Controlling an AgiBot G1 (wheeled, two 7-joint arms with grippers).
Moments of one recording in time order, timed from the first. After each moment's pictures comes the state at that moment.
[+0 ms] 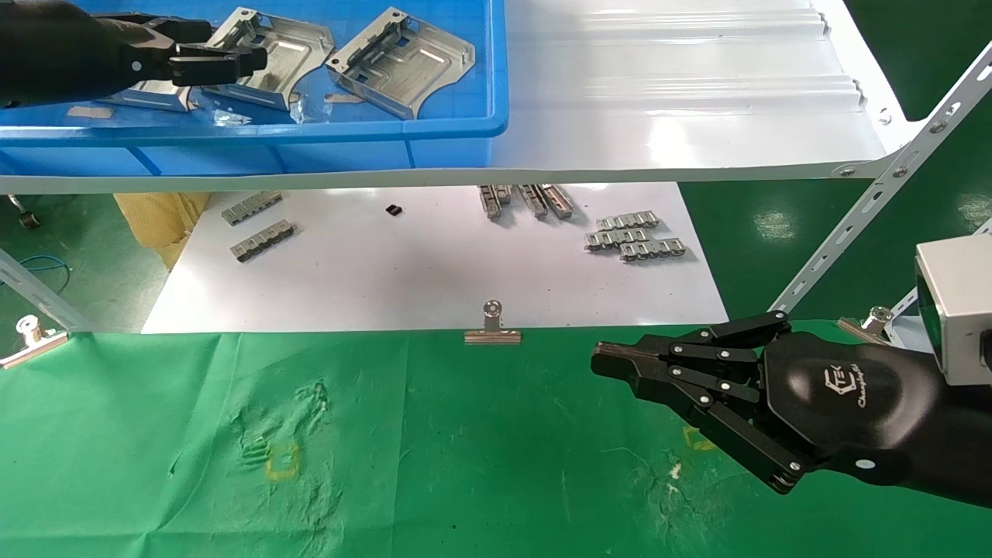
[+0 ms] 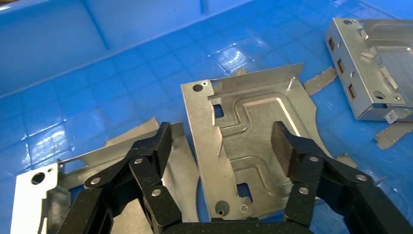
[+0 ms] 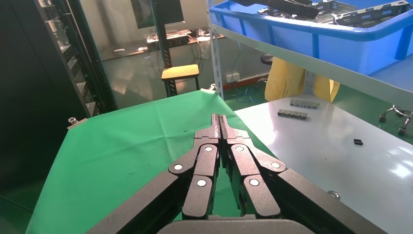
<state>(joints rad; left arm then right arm) -2.06 1.04 0.57 -0.05 1.40 1.02 -0.09 1.05 -0.54 -0.38 1.20 -0.62 -1.40 0.11</state>
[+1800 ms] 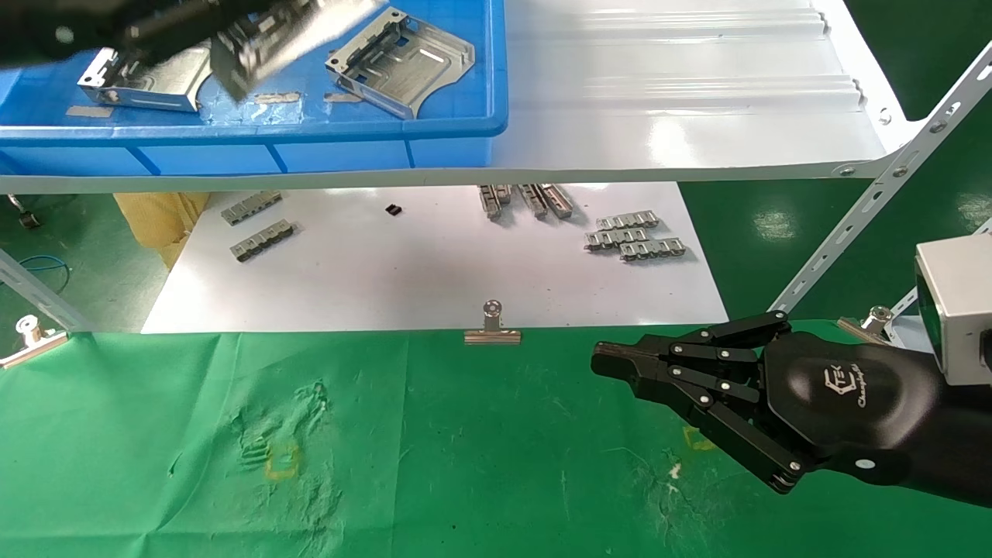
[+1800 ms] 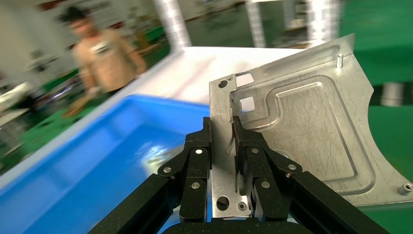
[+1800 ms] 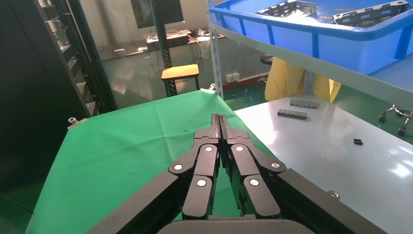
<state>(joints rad) -2.02 0.92 0.46 -0.22 1.17 1.53 0.22 1.05 -0.54 -0.38 1.20 -0.62 -1.40 0.11</state>
